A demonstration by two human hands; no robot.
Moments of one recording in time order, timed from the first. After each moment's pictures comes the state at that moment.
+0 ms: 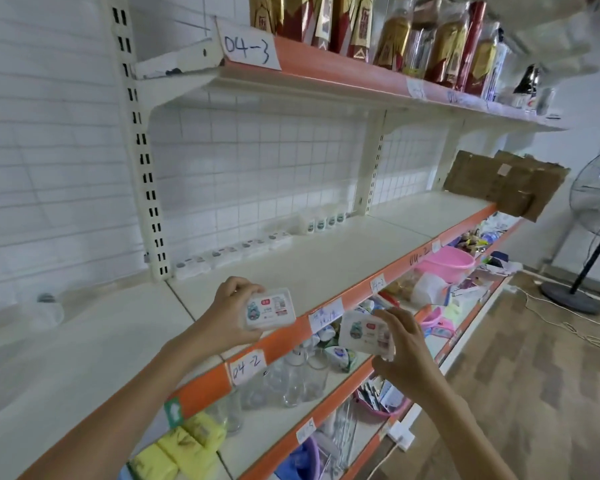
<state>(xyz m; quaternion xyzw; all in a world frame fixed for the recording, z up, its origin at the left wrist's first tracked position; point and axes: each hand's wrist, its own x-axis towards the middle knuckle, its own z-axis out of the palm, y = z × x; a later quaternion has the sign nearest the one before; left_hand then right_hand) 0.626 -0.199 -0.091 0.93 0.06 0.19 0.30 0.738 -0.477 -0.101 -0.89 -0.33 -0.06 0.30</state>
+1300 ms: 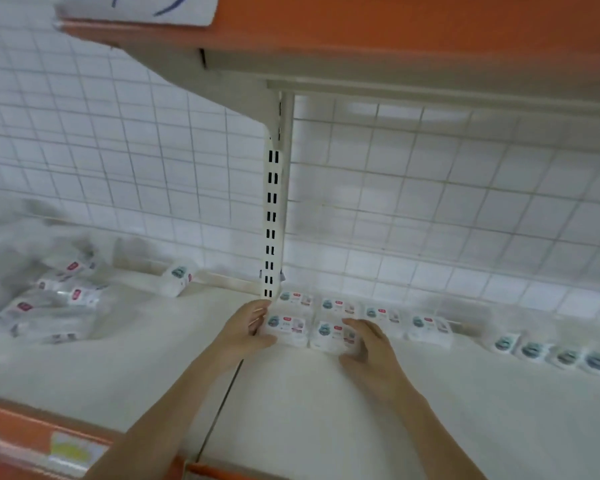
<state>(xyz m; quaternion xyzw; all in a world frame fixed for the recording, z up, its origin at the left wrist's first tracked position) 0.671 -0.098 -0.137 0.64 0.45 0.38 0.50 0.924 -0.165 -0.127 -0.62 -0.68 0.21 0.32</state>
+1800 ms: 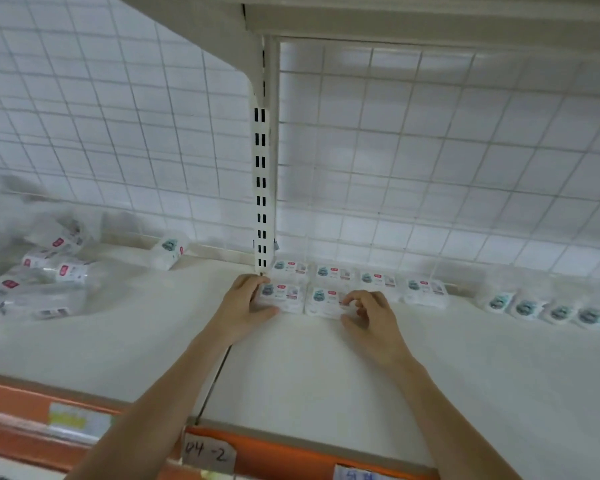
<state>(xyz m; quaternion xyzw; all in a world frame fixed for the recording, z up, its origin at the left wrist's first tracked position) 0.683 -0.106 -0.139 0.76 0.48 0.36 0.25 0.925 -0.174 -0.134 -0.62 -0.66 0.18 0.39</state>
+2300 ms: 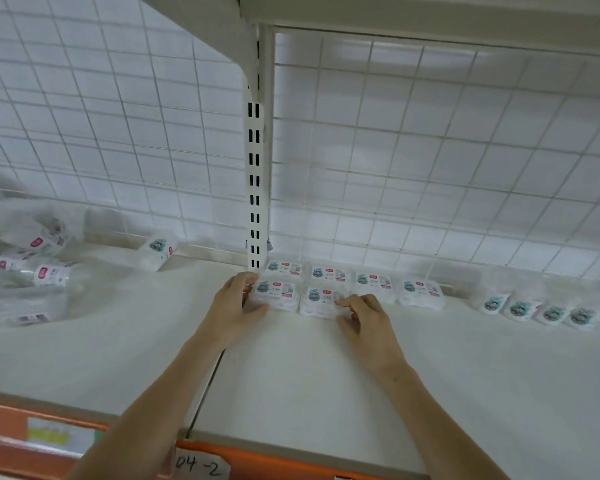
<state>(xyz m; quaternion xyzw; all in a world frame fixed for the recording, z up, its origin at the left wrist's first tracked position) 0.683 -0.100 -0.144 0.73 0.49 0.39 0.28 0.920 -0.172 -0.138 -0.64 -0.67 0.10 0.36</state>
